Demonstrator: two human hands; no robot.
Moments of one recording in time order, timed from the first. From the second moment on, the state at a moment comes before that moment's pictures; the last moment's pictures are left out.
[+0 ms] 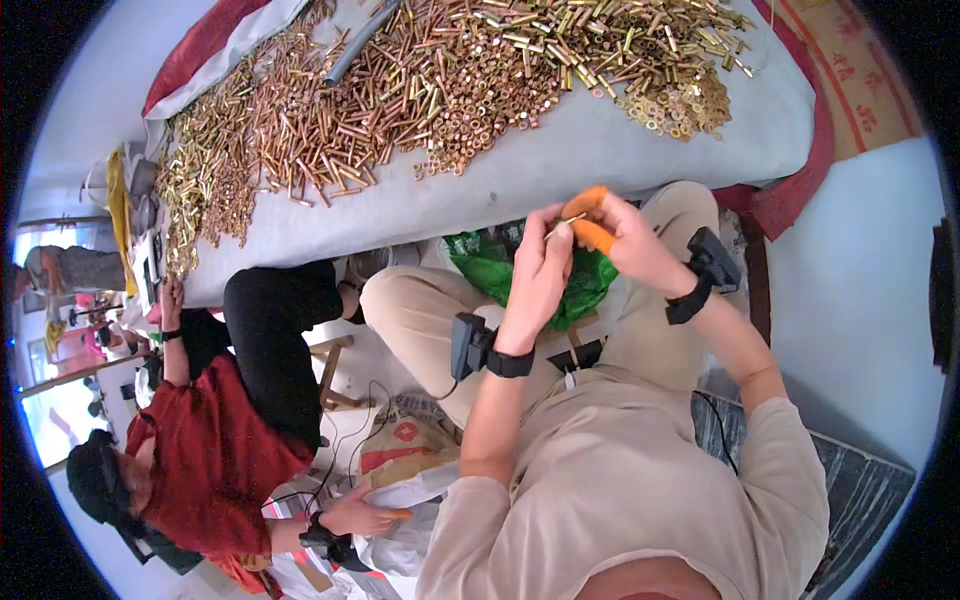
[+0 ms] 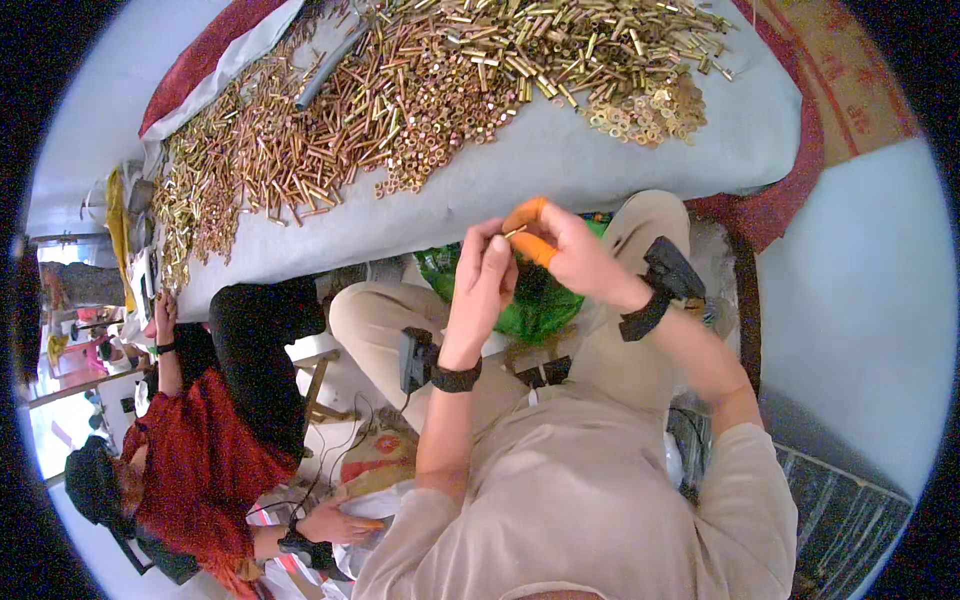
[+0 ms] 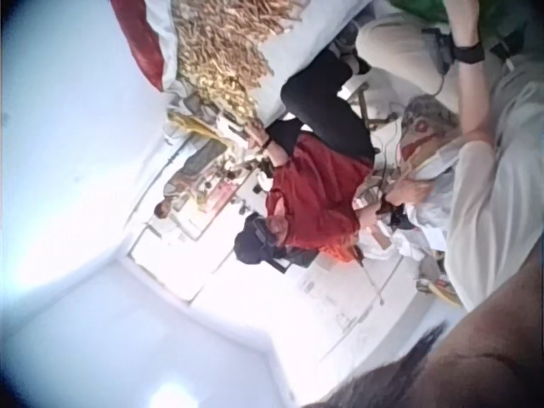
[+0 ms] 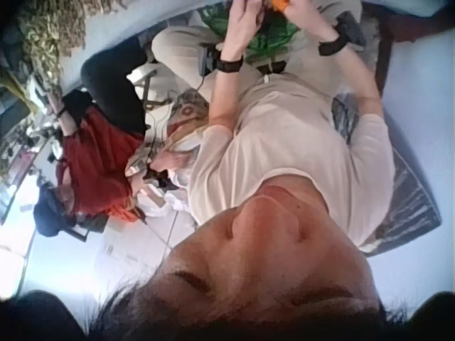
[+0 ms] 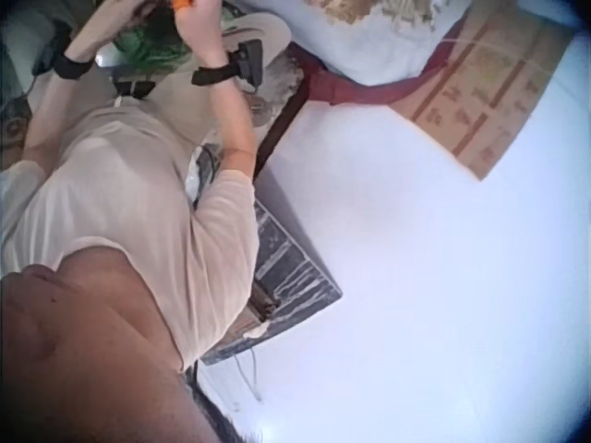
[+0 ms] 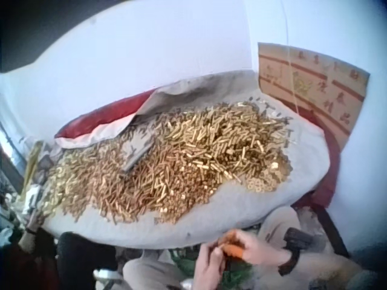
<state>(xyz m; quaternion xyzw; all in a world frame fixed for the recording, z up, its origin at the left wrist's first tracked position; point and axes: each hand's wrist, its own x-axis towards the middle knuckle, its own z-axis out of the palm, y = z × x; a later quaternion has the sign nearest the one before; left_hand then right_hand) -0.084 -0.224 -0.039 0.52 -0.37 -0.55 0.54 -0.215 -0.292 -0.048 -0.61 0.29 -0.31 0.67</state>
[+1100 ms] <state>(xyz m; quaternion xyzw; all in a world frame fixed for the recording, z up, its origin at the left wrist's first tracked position) -0.086 -0.211 -0.050 0.53 -0.33 -0.41 0.66 -0.201 -0.305 -0.033 -0.59 0.29 -0.32 0.68</state>
